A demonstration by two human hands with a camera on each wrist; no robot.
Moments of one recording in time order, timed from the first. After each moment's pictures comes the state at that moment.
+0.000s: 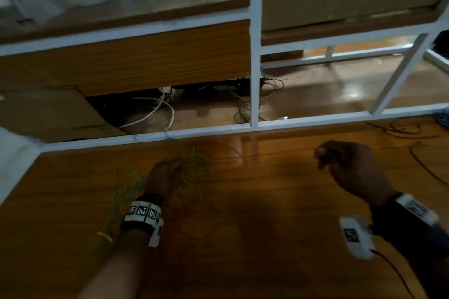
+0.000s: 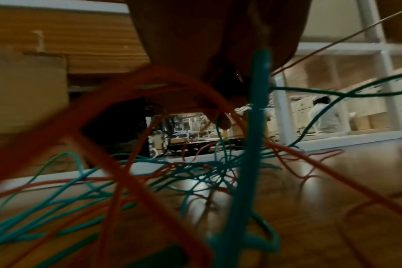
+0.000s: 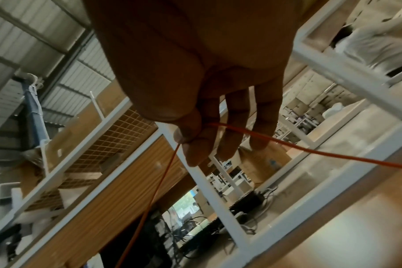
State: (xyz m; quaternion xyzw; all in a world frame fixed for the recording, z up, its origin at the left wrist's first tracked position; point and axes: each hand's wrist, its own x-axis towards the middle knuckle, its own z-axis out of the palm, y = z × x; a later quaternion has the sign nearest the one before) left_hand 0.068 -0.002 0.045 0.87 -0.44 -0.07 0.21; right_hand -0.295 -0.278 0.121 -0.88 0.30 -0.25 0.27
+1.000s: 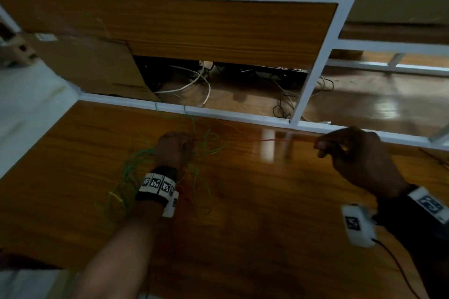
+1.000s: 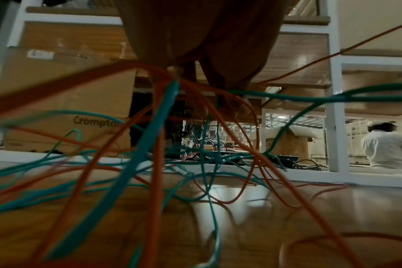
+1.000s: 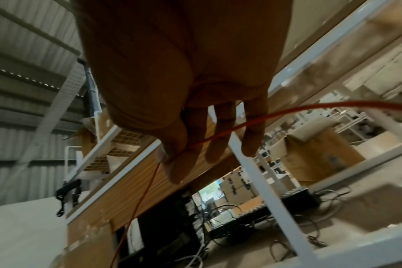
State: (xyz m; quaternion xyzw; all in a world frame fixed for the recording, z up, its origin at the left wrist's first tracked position) left_hand 0.080 0.029 0.066 0.92 -0.30 0.02 0.25; right_hand -0.200 -0.254 0.162 -0.93 0.19 -0.17 0.28
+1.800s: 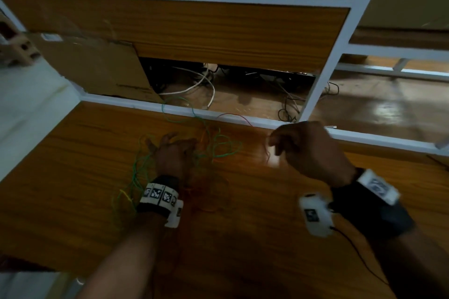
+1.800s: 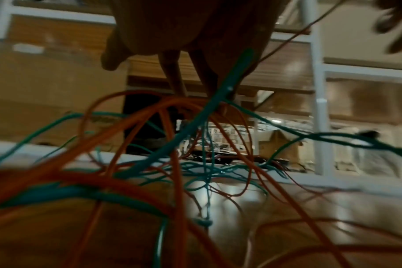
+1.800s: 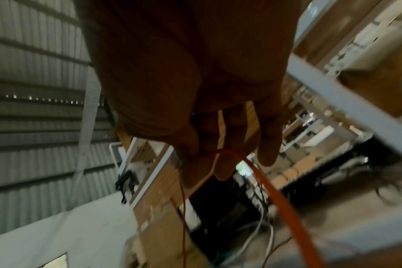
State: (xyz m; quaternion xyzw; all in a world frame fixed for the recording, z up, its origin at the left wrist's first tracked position) left_hand 0.093 0.045 0.037 0.93 -0.30 0.08 0.21; right_hand -0.125 -0.193 0.176 -0.94 0.08 -0.13 0.30
